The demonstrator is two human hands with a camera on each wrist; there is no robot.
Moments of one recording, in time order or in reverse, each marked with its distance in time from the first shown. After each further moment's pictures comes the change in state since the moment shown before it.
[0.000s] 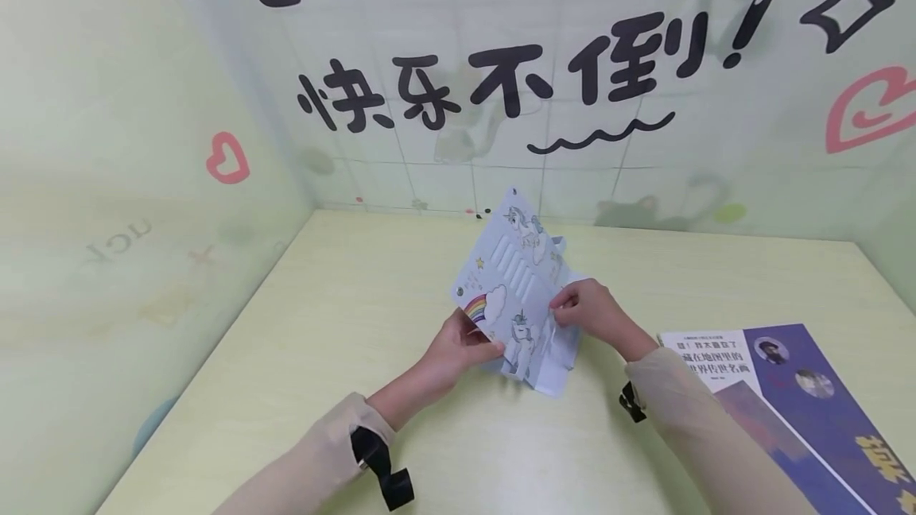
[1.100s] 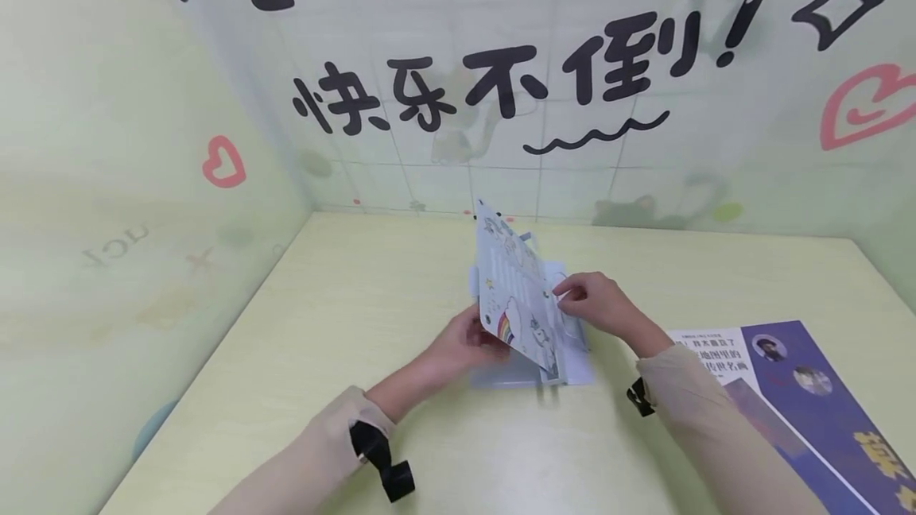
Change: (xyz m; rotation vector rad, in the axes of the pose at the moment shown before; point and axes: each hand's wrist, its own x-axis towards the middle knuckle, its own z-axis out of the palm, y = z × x) left_hand 0.008 0.007 -0.001 0.054 -0.162 -0.006; right_hand -0.008 -0.005 -0.017 -0.054 0.006 -0.086
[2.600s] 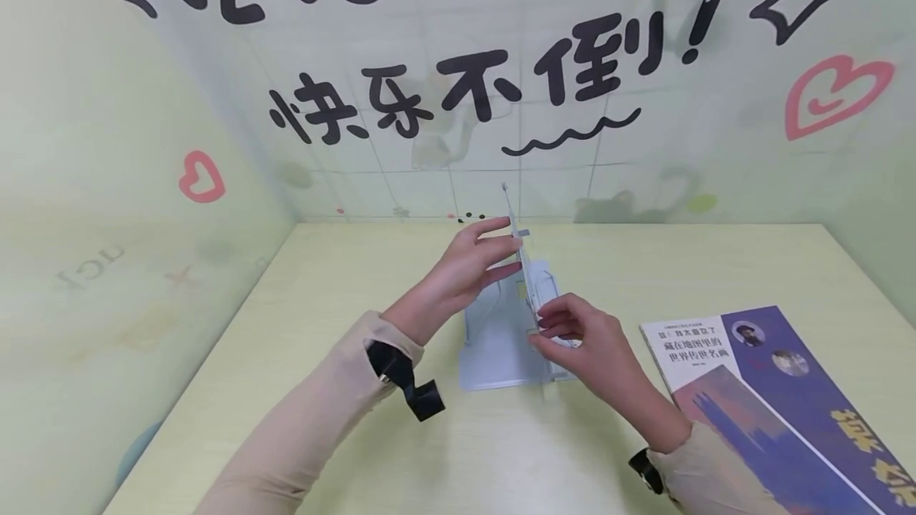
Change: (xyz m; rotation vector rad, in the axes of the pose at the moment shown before) left_hand 0.063 0.100 0.030 -0.265 0.183 -0.096; right_hand -0.075 -0.051 0.022 0.168 0.330 -0.147
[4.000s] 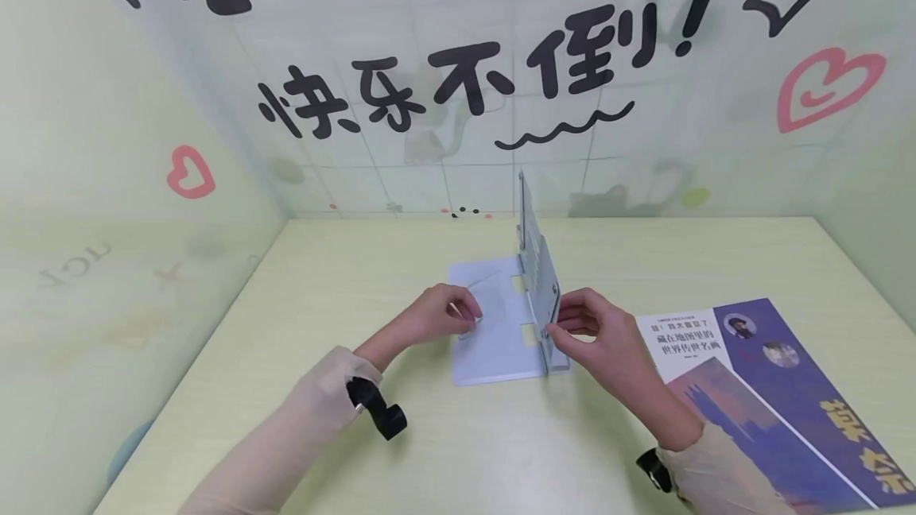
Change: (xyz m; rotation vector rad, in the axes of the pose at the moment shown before) left_hand 0.002 -0.068 -0.082 1.005 -0.238 0.080; right_hand -0.008 0.008 -0.013 0.022 0.077 0.025
